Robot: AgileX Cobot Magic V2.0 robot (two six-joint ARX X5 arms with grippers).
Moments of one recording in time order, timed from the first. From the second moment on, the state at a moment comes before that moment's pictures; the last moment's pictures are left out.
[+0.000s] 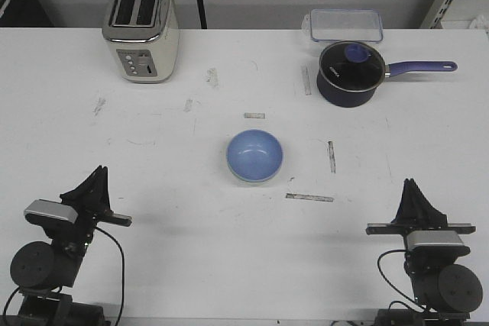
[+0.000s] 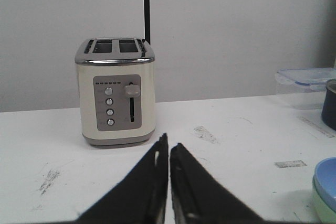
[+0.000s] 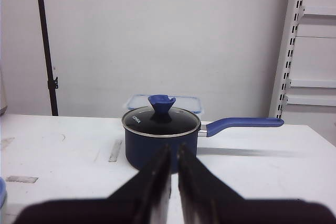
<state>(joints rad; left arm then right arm) -0.12 0.34 0.44 0.11 0.04 -0.02 -0.01 0.21 0.39 -0.09 -0.03 -0.02</state>
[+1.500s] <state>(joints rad) 0.00 0.00 0.03 0.08 0.00 0.02 -0.01 0.21 0.39 -0.09 -0.03 -0.02</state>
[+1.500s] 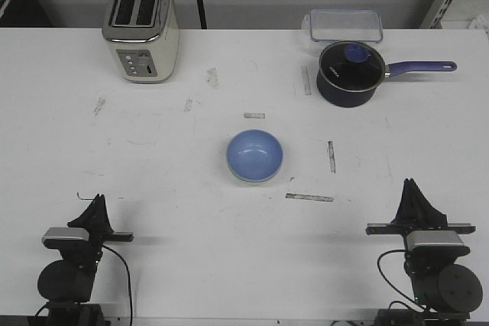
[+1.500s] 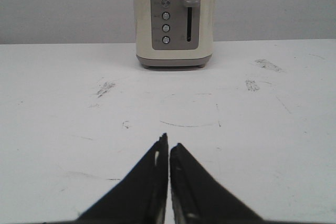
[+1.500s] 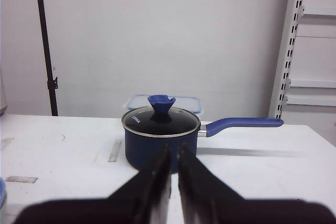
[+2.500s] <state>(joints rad) 0.00 0.01 0.03 0.10 0.00 0.02 -0.01 0.21 0.39 -0.09 -0.03 -0.02</state>
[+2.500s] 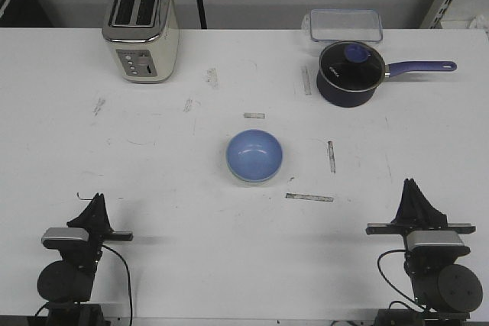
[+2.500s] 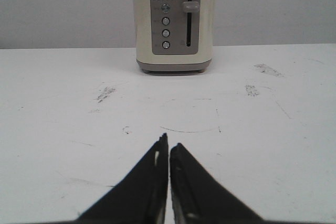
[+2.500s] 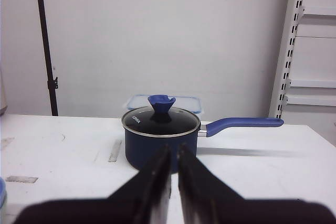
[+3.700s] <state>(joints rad) 0.00 0.01 0.03 0.10 0.00 0.02 0.00 0.00 0.12 -0.05 -0.04 0.01</state>
